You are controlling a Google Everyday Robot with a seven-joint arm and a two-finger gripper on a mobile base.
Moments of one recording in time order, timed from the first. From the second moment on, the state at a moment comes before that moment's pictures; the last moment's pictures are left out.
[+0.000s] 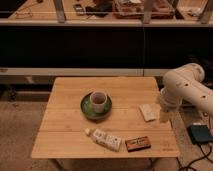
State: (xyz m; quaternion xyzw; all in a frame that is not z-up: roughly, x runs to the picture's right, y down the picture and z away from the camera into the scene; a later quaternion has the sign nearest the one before) arm 0.274 0.105 0.684 -0.28 0.02 0.02 0.96
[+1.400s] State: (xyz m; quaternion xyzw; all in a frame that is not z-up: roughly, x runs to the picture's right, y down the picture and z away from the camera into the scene) arm 0.290 0.079 0.686 -0.25 0.03 -0.04 0.97
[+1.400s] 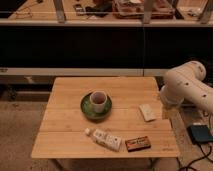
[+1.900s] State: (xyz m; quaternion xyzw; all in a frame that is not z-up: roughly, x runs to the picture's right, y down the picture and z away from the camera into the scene) arm 0.298 0.044 0.688 -0.24 -0.04 -0.25 0.94
